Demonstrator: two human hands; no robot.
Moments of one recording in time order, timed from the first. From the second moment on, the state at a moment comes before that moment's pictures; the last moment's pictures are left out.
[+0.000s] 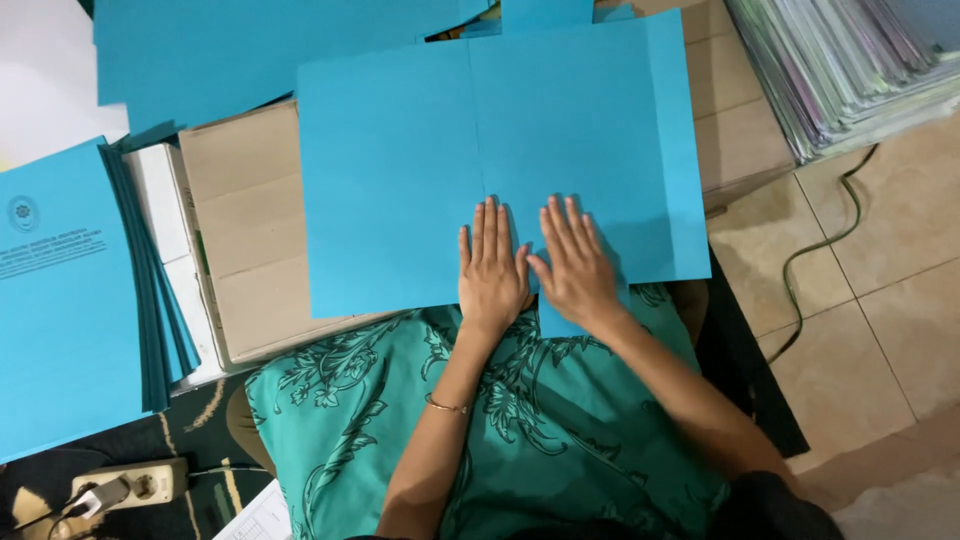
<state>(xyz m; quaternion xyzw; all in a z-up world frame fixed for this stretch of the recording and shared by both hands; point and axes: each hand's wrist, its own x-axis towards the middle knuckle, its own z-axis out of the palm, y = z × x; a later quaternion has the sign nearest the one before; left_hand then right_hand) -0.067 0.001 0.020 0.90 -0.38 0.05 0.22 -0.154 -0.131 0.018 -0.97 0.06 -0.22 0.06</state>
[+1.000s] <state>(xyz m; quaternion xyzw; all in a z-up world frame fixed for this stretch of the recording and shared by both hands) -0.066 0.006 0.024 0.89 -0.39 0.06 0.23 -0.173 -0.279 0.042 -0.92 0.34 -0.06 0.21</state>
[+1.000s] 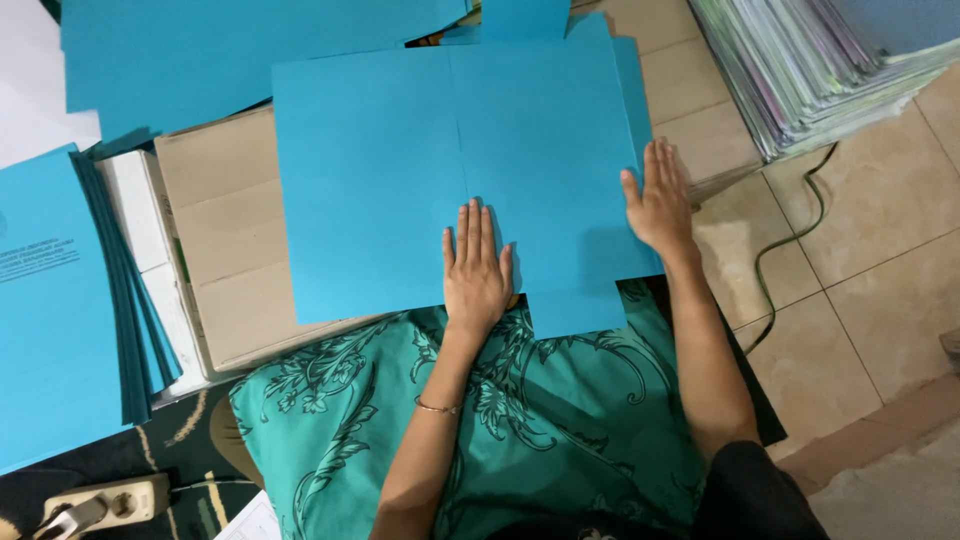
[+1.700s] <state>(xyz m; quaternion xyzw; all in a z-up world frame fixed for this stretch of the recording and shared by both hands) -0.063 0.018 0.038 0.87 -0.41 0.10 0.26 -0.249 -0.226 0.136 -0.82 0.32 -0.35 0.33</state>
